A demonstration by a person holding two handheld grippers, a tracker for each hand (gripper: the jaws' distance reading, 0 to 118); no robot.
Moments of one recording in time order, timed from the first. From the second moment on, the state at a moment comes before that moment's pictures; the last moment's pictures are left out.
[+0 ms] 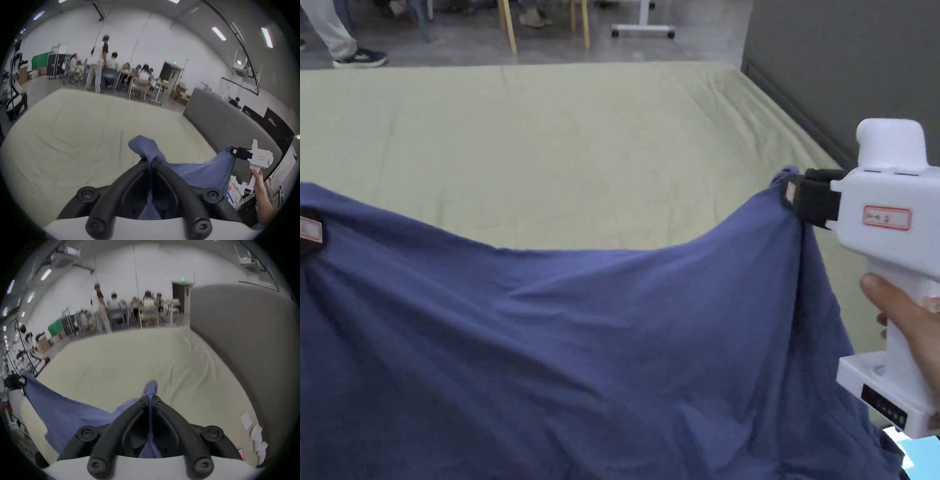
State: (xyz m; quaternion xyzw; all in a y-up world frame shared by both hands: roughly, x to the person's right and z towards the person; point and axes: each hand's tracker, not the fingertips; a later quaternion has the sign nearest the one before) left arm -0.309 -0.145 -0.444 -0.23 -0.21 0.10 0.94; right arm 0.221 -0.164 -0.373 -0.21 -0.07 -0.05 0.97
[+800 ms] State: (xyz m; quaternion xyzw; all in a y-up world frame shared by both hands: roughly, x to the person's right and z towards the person) left arm -0.355 0.177 -0.633 -0.01 -0.04 0.00 1.00; right arm 0.184 0.202 -0.573 0.02 -0.10 -0.03 0.99
